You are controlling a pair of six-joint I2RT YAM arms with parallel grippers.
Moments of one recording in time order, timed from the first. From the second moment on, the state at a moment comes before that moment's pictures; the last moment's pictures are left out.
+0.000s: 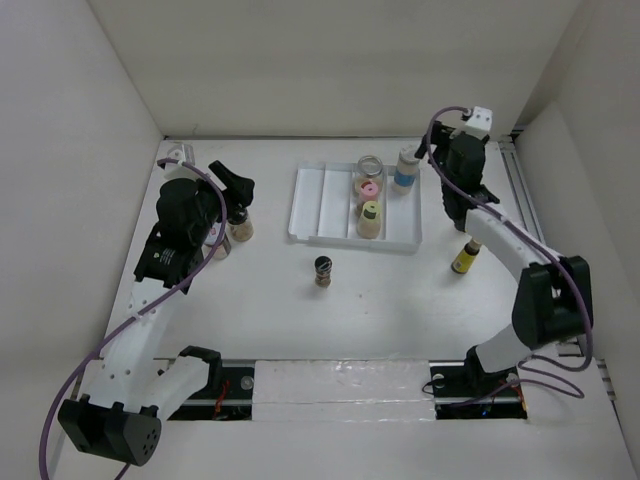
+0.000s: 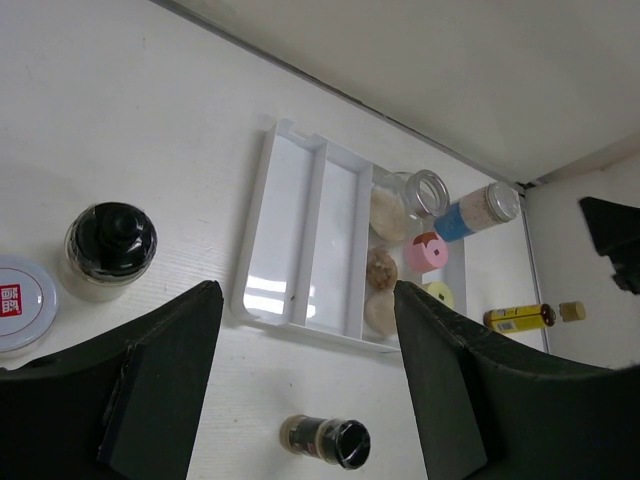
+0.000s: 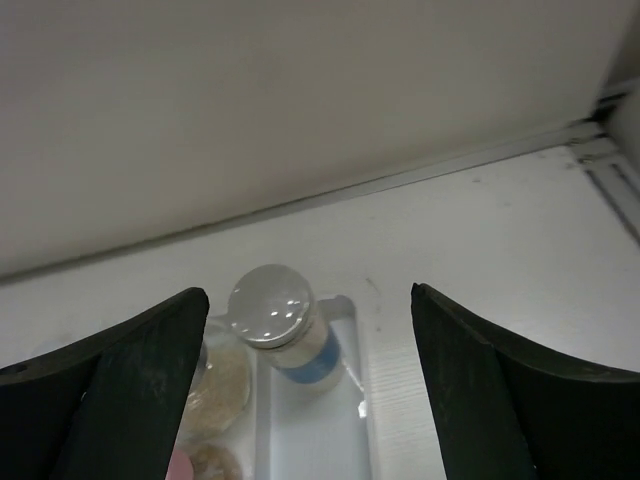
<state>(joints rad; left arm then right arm) -0.23 0.93 1.00 -0.32 -0.04 -0.65 0.23 1.62 1.18 0.33 0.29 0.21</state>
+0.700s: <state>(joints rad) -0.23 0.94 1.00 -0.31 -0.01 -0.64 0.01 1.59 1.05 0.05 0.49 0.42</state>
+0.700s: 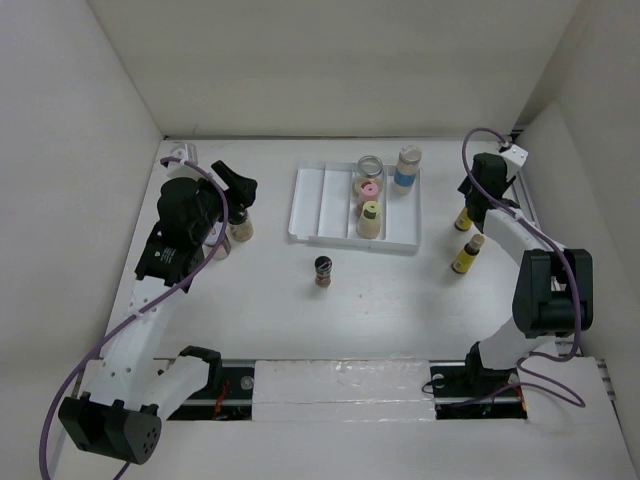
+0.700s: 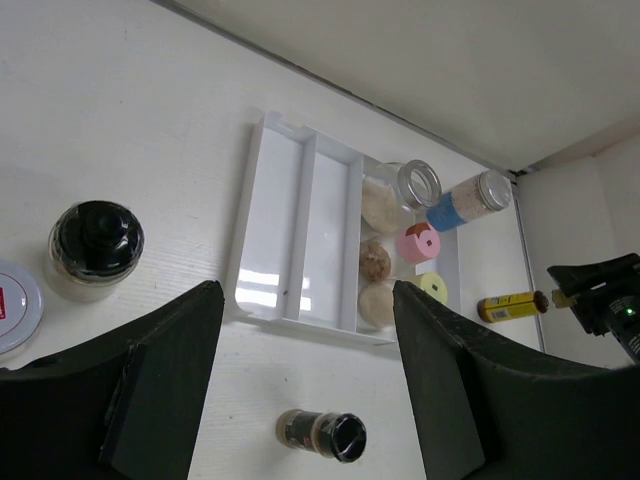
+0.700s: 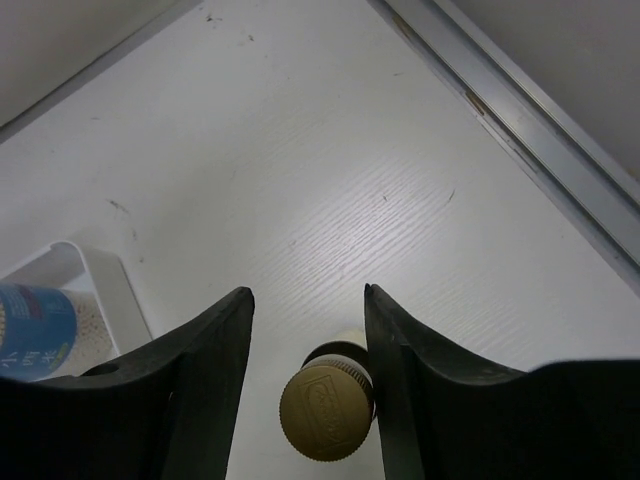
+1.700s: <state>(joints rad) -0.23 0.94 1.00 -0.30 0.01 -0.64 0.28 1.46 1.08 0.03 0.44 0.35</state>
